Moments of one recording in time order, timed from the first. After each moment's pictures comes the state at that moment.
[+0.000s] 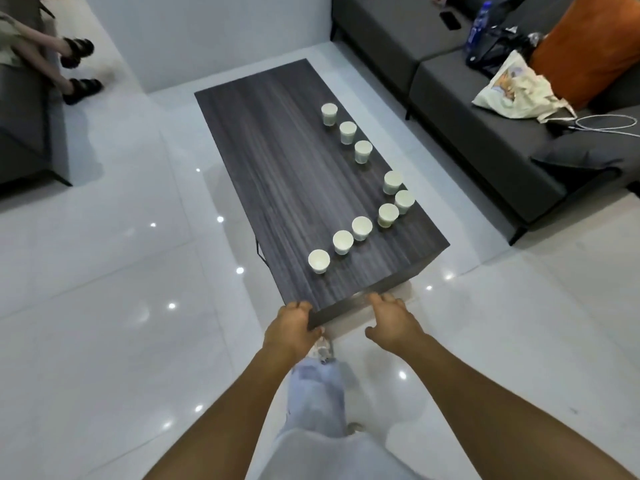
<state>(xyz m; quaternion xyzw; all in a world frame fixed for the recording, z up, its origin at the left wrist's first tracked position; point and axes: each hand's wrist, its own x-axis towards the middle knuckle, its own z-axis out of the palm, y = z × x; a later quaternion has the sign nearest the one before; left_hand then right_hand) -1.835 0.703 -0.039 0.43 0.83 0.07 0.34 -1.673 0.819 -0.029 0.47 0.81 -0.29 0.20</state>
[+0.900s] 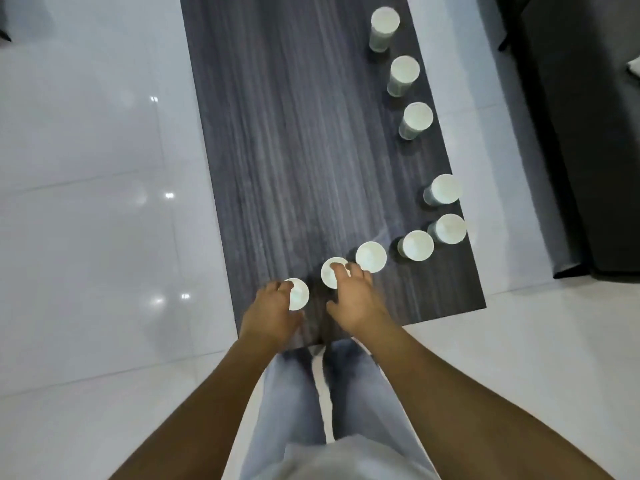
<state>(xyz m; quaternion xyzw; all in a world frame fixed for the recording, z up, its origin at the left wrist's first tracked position) -1.924 0.919 -0.190 0.27 0.87 0.05 0.41 -1.830 1.052 -0.188 0.35 0.83 -0.32 0.28</state>
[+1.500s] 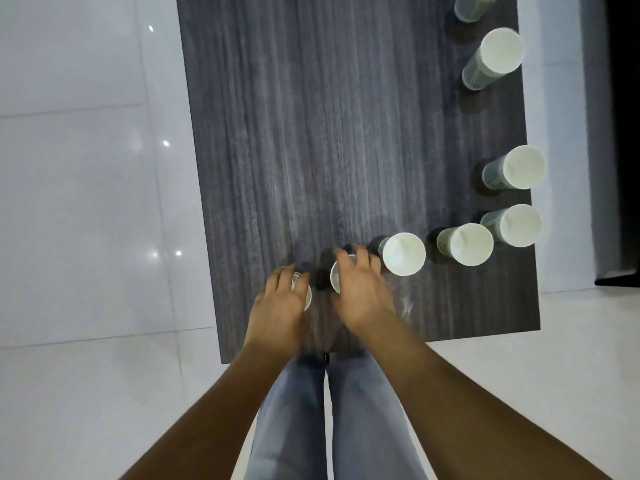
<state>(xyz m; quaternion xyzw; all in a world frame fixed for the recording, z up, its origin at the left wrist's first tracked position) -1.907 0.917 -0.309 0.34 0.88 0.01 0.34 -1.846 1.054 -0.307 0.32 0.86 -0.27 0.29</state>
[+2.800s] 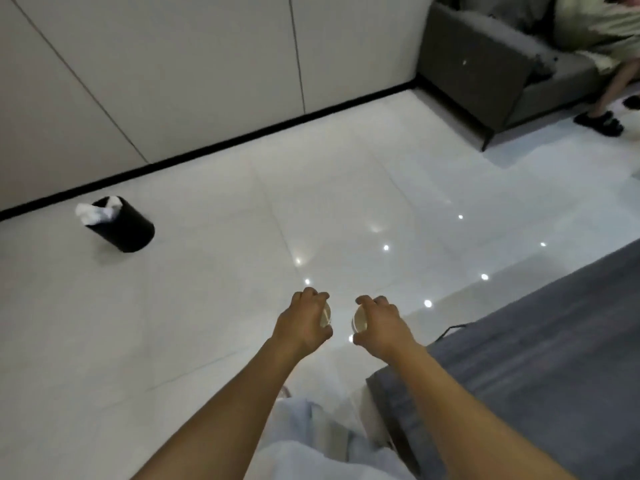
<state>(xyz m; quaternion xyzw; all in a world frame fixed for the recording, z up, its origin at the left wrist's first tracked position) -1.800 0.625 -0.007 -0.23 0.94 0.23 0.13 -1.886 0.768 -0.007 -0.24 0.90 -0.17 0.33</state>
